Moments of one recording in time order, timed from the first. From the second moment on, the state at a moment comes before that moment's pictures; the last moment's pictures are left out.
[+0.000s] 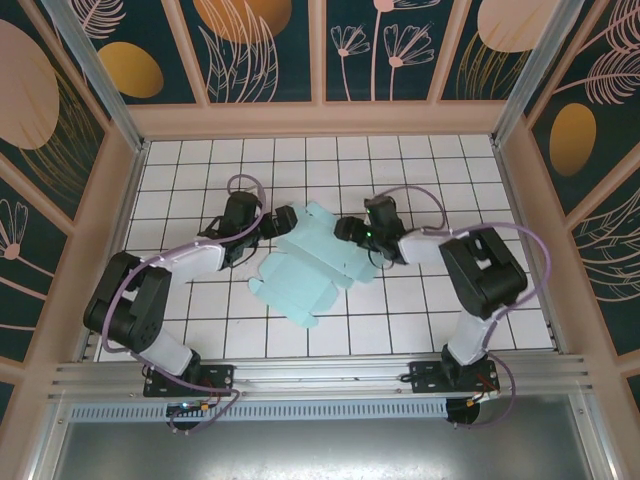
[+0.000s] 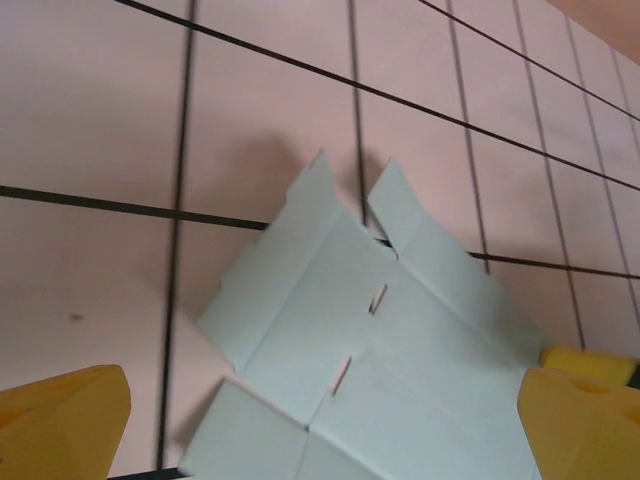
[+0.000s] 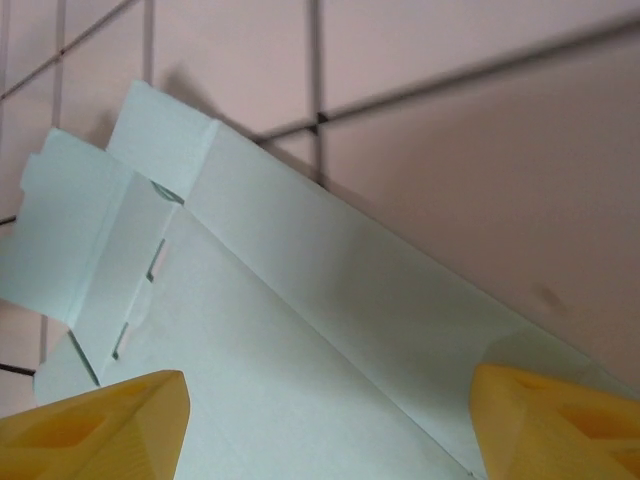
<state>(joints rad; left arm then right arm) -0.43 1.59 0.80 0.13 0.11 -0.68 0.51 1.72 0.76 0.20 -0.14 0.74</state>
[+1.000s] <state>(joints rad) -0.66 1.64 0.67 0.17 0.23 -1.04 0.41 1.54 0.62 0.38 -0.16 0.67</state>
